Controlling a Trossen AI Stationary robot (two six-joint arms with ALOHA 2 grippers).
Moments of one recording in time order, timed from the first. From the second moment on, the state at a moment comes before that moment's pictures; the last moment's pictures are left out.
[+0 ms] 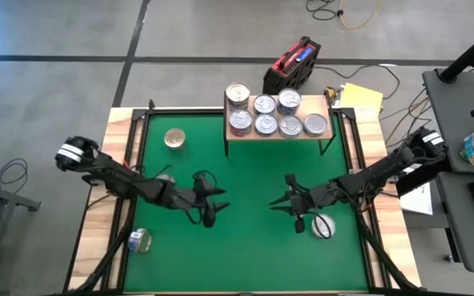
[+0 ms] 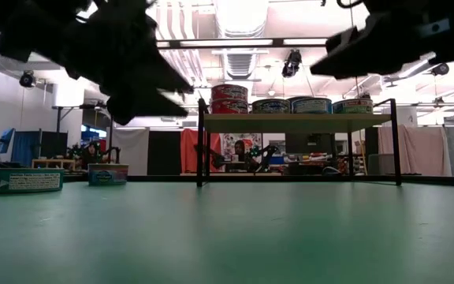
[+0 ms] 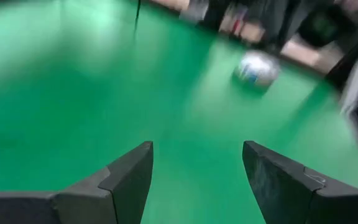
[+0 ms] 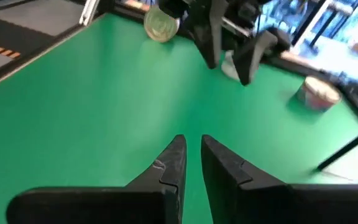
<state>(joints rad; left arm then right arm) -0.33 1.47 0.55 0.51 -0.45 -0.54 0.36 1.30 0.48 0.48 0.24 -0.17</state>
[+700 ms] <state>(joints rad) -0.33 1.60 0.77 0.02 -0.49 -0.61 0.41 1.27 0.79 -0.60 0.16 0.63</state>
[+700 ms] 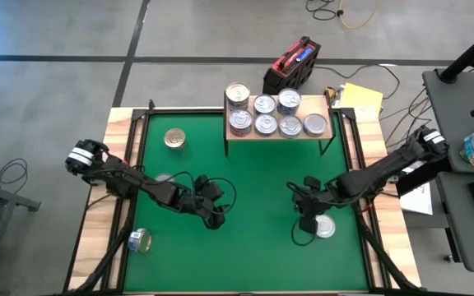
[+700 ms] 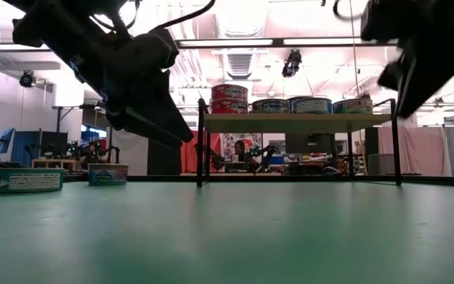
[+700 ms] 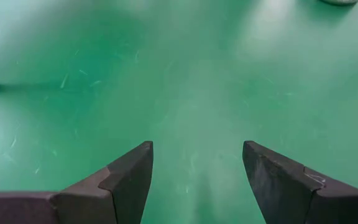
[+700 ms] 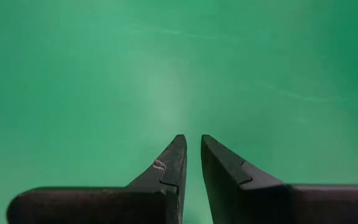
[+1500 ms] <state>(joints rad) -0.33 1.60 0.86 -0.02 -0.55 -0.39 0.57 1.23 0.83 -0.88 -0.29 1.05</state>
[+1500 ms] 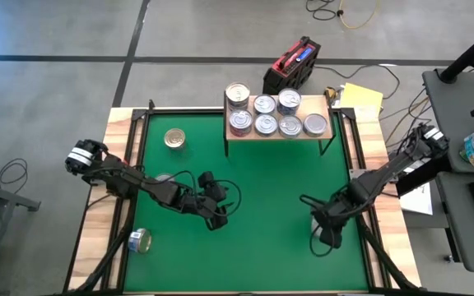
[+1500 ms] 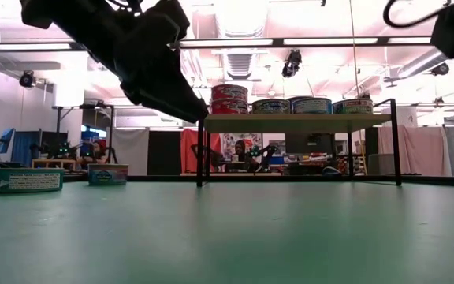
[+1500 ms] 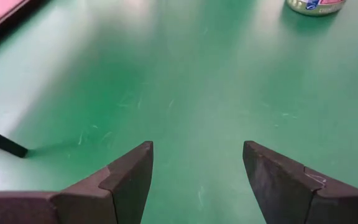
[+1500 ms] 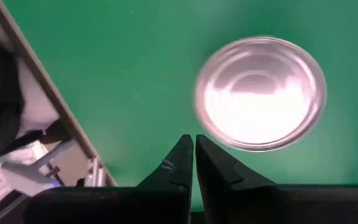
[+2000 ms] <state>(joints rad) -0.33 1.60 0.86 -0.02 -0.59 -0.37 0.57 1.21 0.69 -0.88 -0.13 1.13</state>
